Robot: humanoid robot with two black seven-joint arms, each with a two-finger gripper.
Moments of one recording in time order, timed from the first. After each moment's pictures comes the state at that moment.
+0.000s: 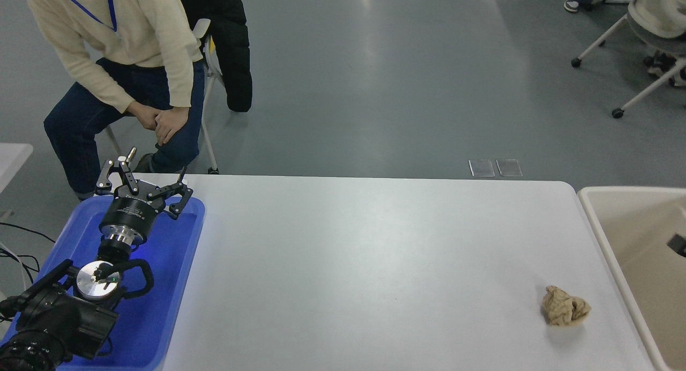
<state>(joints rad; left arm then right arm) -0.56 0.25 -1.03 -0.40 -0.29 -0.70 -0.12 0.93 -0.84 -0.63 0.76 -0.48 -0.21 0.03</state>
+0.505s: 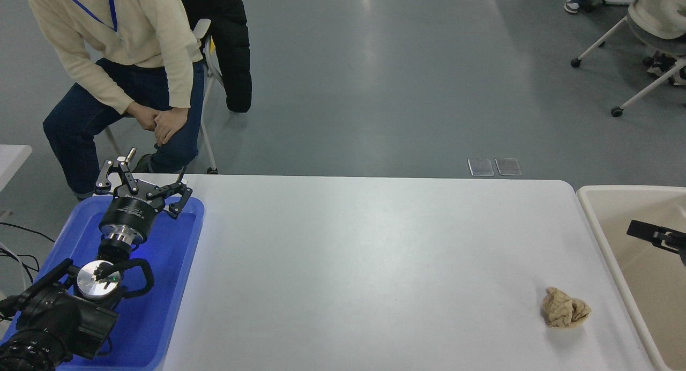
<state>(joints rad) -0.56 0.25 -1.03 -0.40 -0.29 -0.70 -0.12 1.44 -0.92 -1.01 1.24 -0.65 -0.12 0.03</state>
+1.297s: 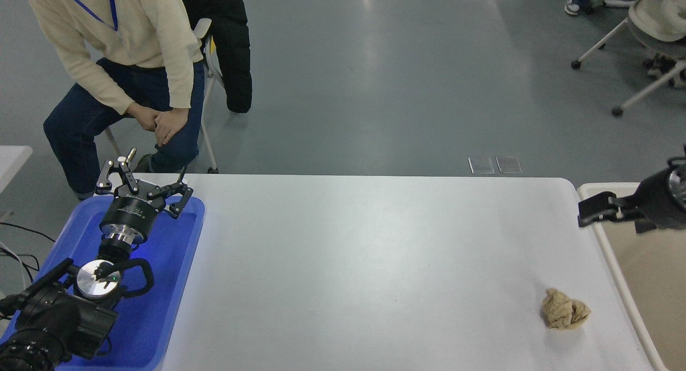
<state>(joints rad) -0.56 0.25 -1.03 -0.40 -0.29 -0.70 -0.12 2.12 -0.62 -1.32 1.33 -0.47 0.69 0.03</state>
